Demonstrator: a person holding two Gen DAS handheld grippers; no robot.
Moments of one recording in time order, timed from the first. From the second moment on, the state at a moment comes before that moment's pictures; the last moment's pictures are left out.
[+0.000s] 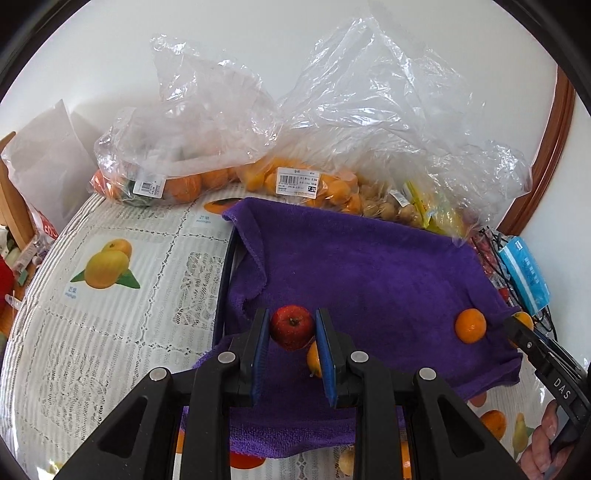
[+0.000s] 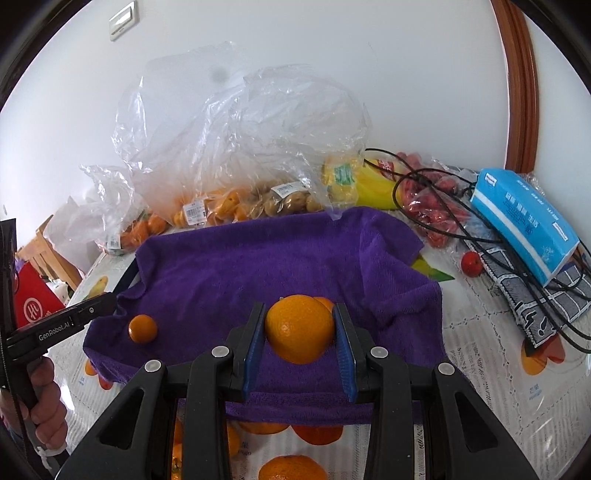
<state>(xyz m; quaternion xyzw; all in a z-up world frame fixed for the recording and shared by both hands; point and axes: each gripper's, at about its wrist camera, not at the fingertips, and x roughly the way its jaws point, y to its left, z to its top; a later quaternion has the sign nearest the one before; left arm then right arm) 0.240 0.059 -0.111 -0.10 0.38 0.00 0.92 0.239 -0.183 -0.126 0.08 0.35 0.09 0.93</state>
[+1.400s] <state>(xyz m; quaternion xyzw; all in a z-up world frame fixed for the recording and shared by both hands) 0.248 0.055 -0.131 -0.09 0.42 0.01 0.90 0.242 -0.167 -0.149 0.05 0.37 0.12 0.92</state>
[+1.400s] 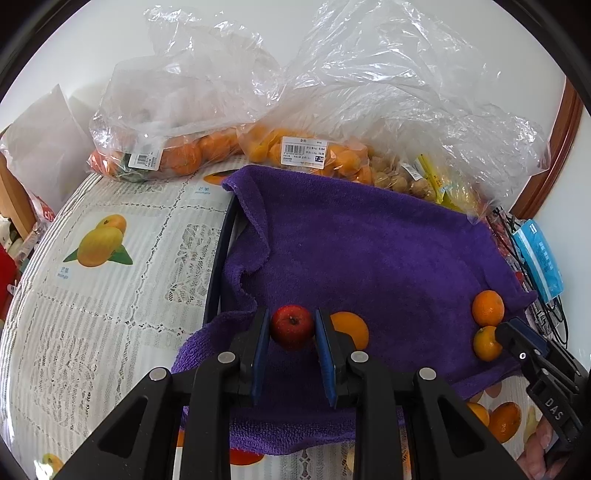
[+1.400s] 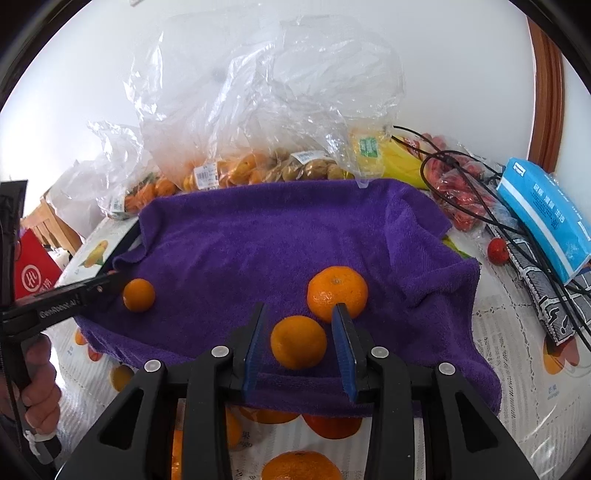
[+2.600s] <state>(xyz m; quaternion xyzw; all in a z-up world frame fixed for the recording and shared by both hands) 0.224 0.038 -0.094 -0.05 0.35 0.00 0.94 0.193 -0.175 -0.107 0.10 0.29 0.08 0.95</state>
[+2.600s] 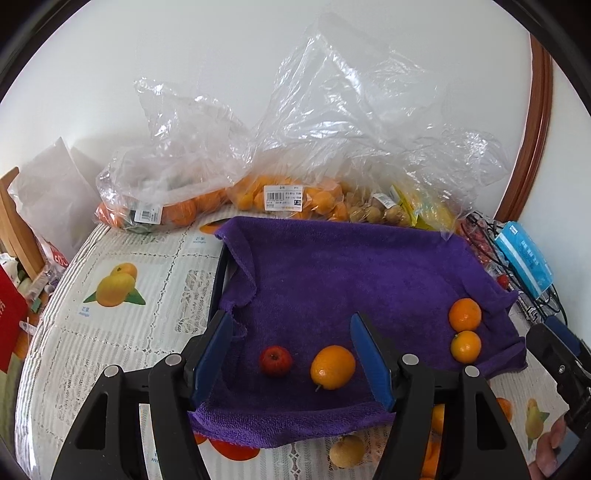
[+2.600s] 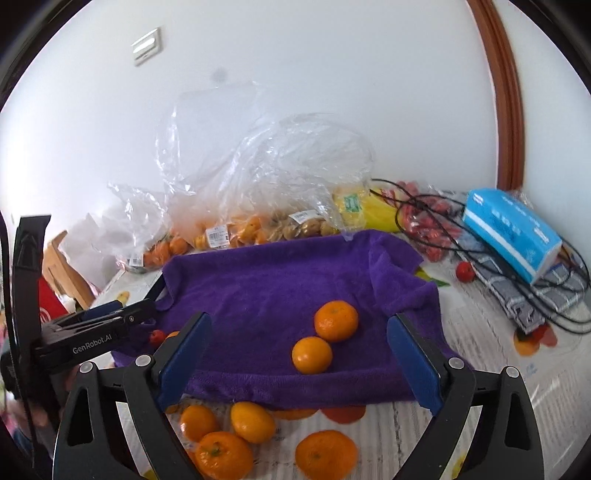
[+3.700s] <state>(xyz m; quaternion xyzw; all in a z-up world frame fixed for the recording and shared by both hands) 0.221 0.050 -0.091 -0.10 0.38 -0.02 0.92 0.165 -0.172 -0.176 0.06 0.43 0.04 0.90</state>
